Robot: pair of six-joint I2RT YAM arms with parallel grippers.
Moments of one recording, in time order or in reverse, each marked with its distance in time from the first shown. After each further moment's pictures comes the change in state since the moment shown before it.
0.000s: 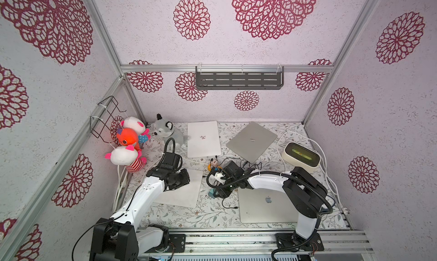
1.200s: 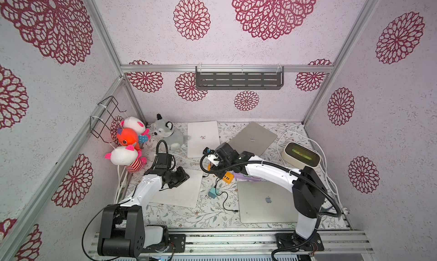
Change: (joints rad) left arm 0.175 0.113 -0.078 0.223 0.229 -0.014; right arm 0.006 0.052 0.434 -0.248 0.304 -0.180
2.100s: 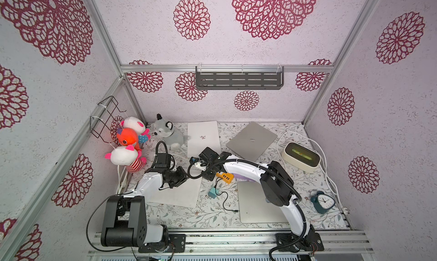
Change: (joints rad) left arm 0.025 0.079 -0.006 0.054 0.055 -0.008; right arm 0.045 0.333 0.301 -0.143 0.074 -0.190
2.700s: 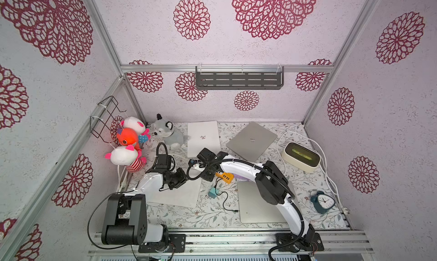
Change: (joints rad) left arm 0.000 0.018 -0.016 0.007 -0.024 -0.003; right arm 0.002 0.074 0.078 -0.062 -0.003 -0.037
